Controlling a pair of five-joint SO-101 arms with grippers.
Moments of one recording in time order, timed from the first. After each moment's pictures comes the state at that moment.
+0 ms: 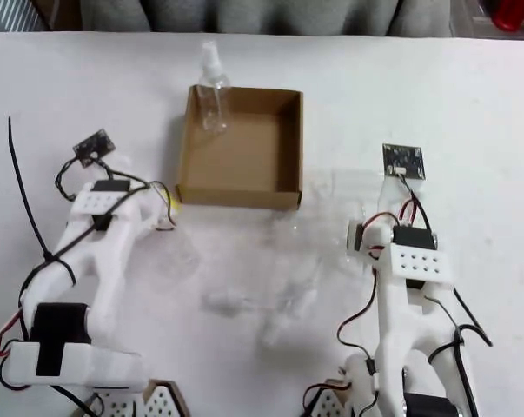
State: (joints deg) left arm -5.5 -1.4 38.8 49.8 40.2; right arm 3.2 -27.7 55.2 50.6 3.4
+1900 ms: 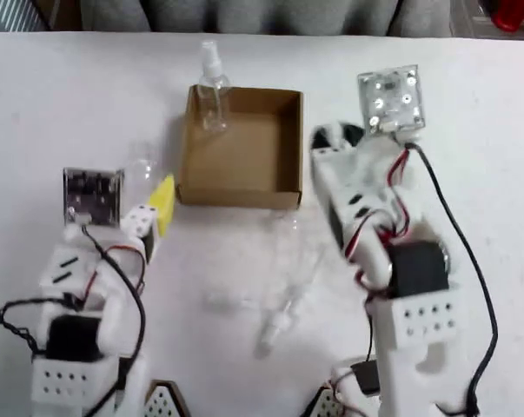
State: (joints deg) left arm -0.8 -82.1 70.0 41.1 -1.2; right arm -16.7 -48.5 25.7 52.1 3.4
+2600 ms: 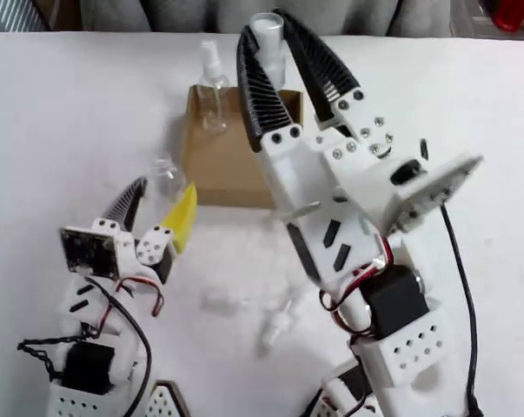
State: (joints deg) left arm 5.5 -103.7 85.2 35.1 7.1; right arm -33.1 -51.3 25.6 4.4 3.2
